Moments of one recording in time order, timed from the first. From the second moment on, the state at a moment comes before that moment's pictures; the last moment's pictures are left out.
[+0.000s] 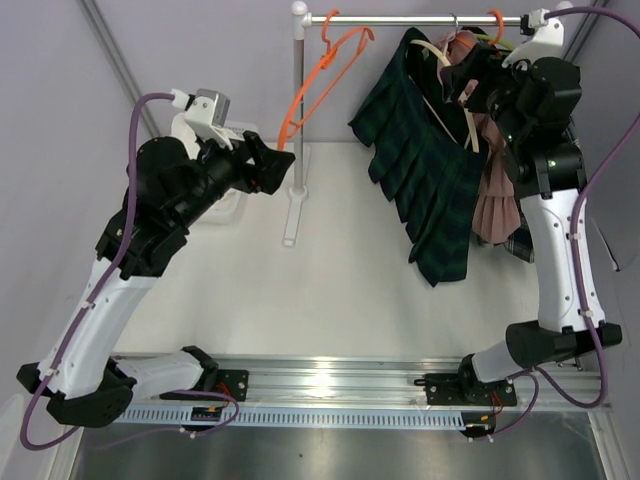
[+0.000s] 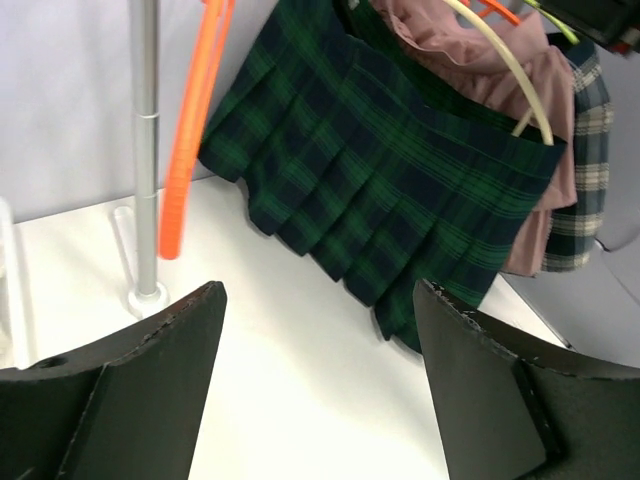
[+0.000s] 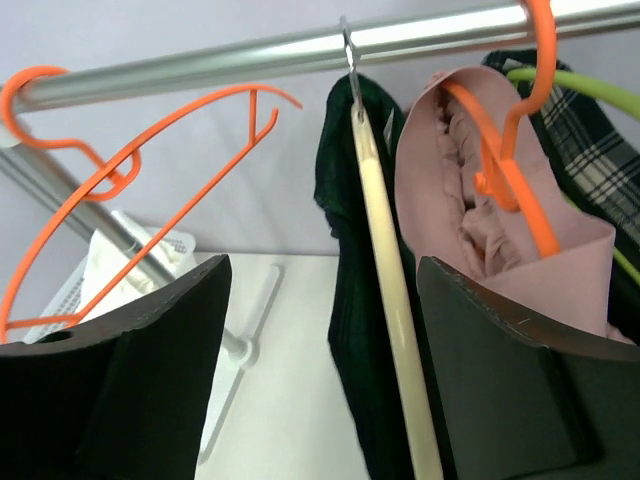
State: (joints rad) left arm -0.60 1.13 1.65 -0.55 -0.01 -0.26; right arm 0.18 1.50 2.04 -0.47 -0.03 0.24
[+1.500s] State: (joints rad) left arm -0.05 2.19 1.96 -0.49 -0.53 -0.33; right arm 0.18 0.73 1.14 -0.70 -0.41 0.40
